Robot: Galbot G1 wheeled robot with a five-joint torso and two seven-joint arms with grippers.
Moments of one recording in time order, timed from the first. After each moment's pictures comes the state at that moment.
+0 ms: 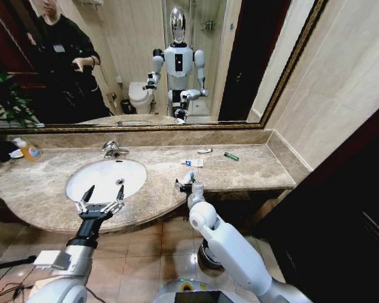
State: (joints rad) left arm 1.84 -1.36 -0.82 -2.47 -0.37 0.04 0.05; right arm -0.88 1.37 -0.14 1.79 0.56 -0.47 0.61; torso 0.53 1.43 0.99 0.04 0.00
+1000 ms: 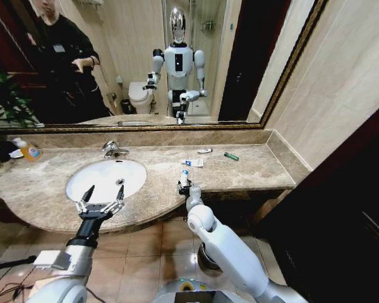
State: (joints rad) left arm 1.84 -1.36 -0.82 -2.47 -0.37 0.04 0.05; right arm -0.89 1.38 -0.14 1.75 0.49 -0.44 0.56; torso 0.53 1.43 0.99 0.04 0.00
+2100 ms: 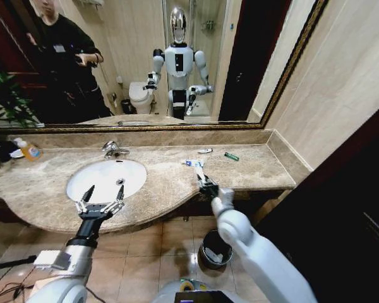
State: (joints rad) left arm 1.84 -1.36 -0.82 -2.47 -0.37 0.04 0.05; right arm -1.20 1.06 0.11 2.20 0.60 -0.41 0.44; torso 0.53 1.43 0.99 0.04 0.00
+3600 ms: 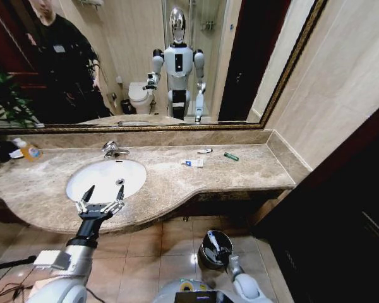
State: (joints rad) left arm 1.84 -1.36 -0.82 -2.47 -0.37 0.04 0.05; right arm -1.31 1.41 0.34 1.07 0.11 0.10 -0.05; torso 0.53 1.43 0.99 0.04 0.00
